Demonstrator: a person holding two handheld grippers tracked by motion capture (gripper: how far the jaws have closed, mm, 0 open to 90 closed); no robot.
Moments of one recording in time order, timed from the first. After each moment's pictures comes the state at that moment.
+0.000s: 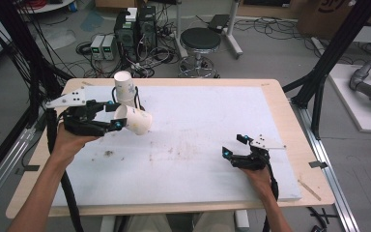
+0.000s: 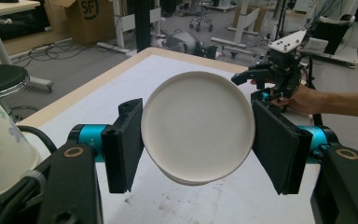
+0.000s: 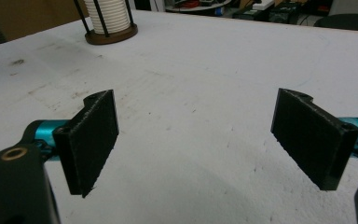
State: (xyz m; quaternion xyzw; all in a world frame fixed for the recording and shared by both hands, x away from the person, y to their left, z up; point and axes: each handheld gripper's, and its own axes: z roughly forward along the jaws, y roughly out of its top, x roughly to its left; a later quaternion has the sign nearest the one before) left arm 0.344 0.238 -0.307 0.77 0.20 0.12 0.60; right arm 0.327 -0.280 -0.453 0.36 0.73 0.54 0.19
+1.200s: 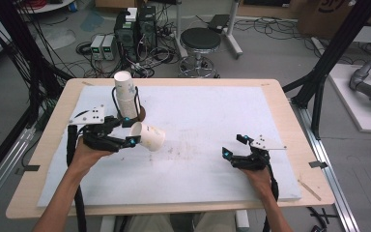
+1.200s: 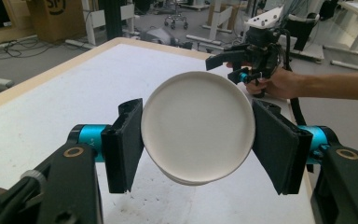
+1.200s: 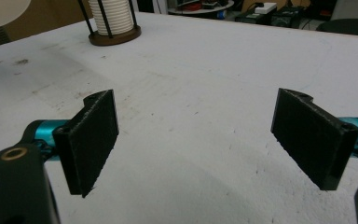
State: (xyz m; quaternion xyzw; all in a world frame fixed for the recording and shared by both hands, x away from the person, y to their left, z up) left arm 0.342 0.210 -0.357 0.78 0.17 0.07 0.60; right arm 0.325 -0.280 -0.453 0.36 0.73 0.54 0.19
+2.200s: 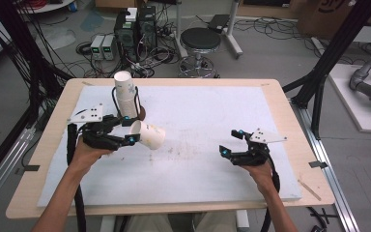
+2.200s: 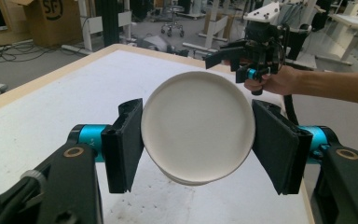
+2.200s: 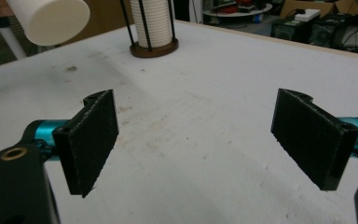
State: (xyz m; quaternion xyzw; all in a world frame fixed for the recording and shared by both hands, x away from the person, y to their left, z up) left arm 0.345 0.212 -0.357 0.76 0.17 0.06 0.62; right arm 0.331 -0.273 -0.423 0.30 0.76 0.56 0.15
